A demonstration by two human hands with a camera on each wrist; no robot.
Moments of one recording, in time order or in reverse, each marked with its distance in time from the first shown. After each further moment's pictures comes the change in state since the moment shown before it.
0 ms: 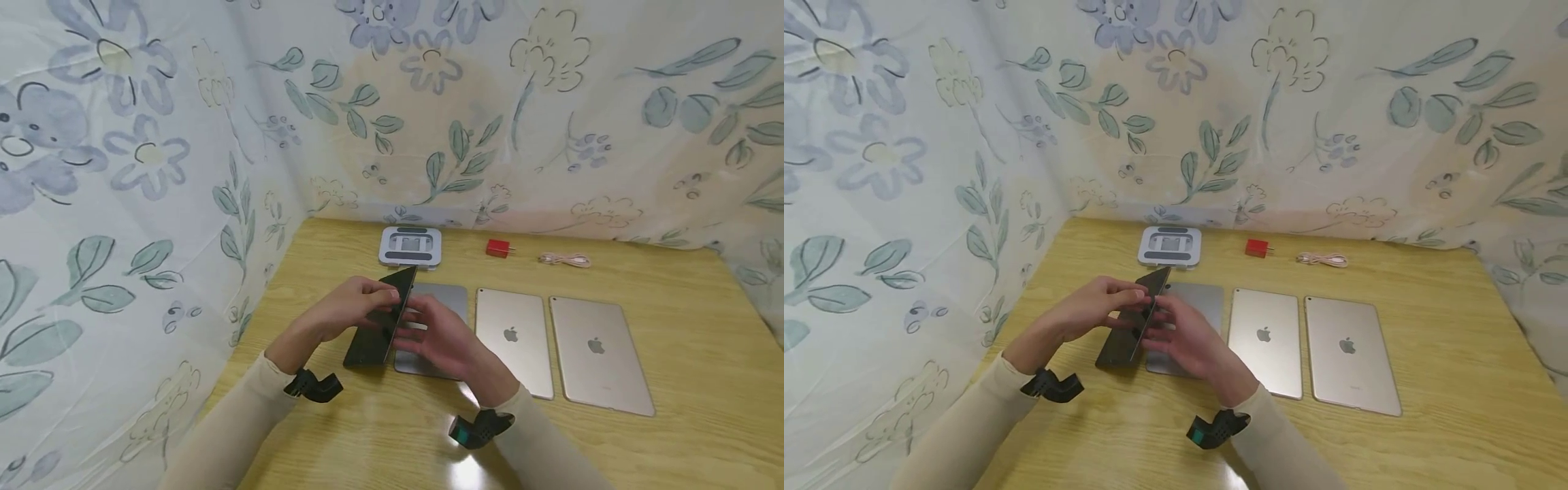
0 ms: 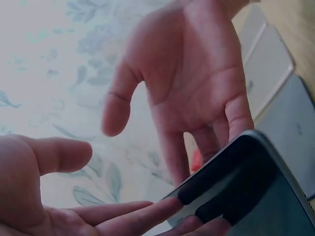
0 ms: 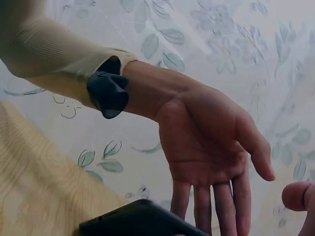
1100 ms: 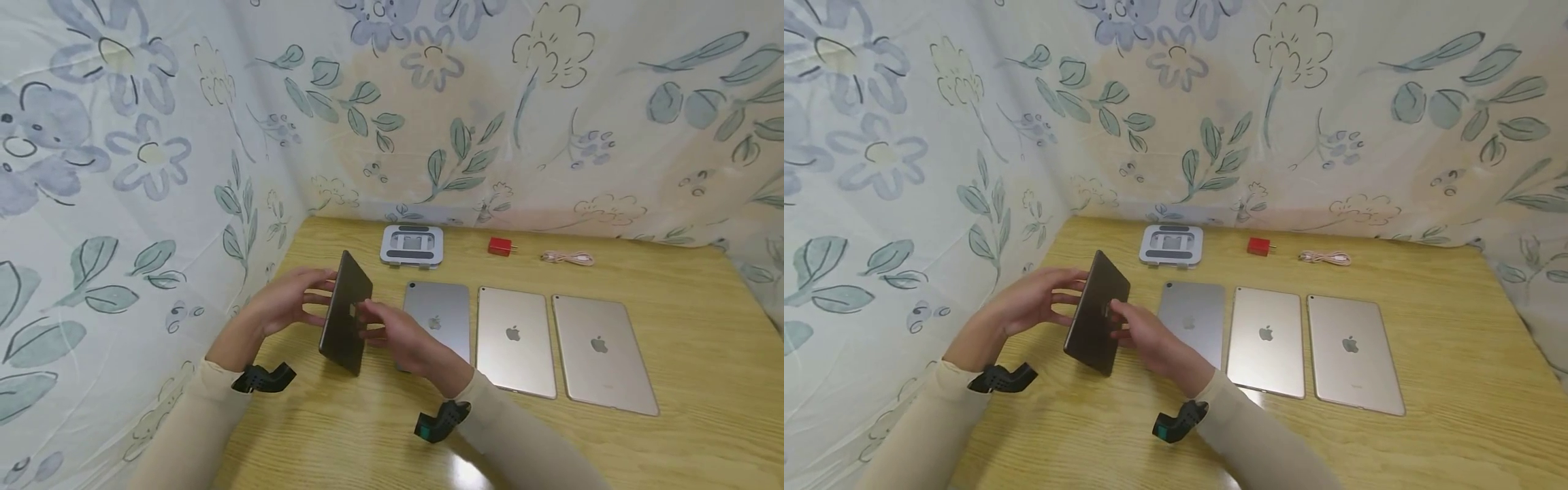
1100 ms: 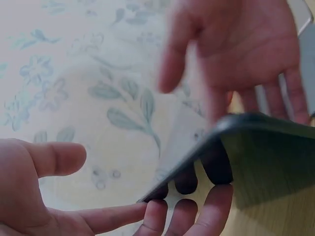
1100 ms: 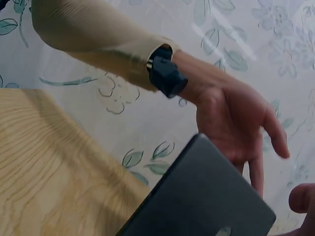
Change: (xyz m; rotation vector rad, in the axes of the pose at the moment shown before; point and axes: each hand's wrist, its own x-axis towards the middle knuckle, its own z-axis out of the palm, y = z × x) left_hand -0.041 -0.022 -0.080 -0.139 0.109 -0.070; right_hand 0.036 0.026 0.048 -0.255 -0.017 0.003
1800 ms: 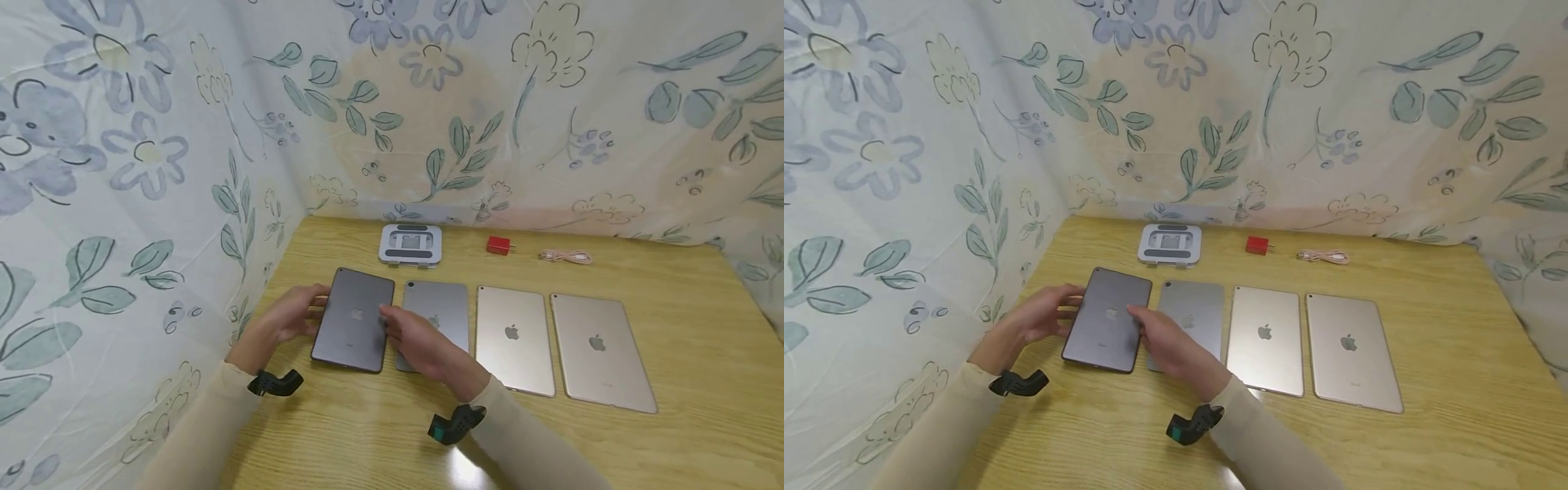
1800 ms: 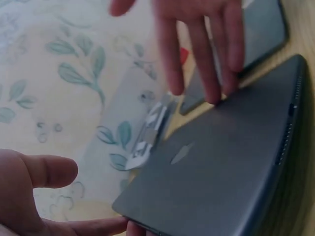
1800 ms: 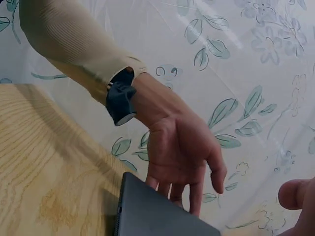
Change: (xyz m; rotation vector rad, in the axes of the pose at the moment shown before) left_hand 0.036 -0.057 -0.006 -0.106 0.120 -0.136; right_hand -0.012 0.010 -0.023 -0.003 0.030 0.071
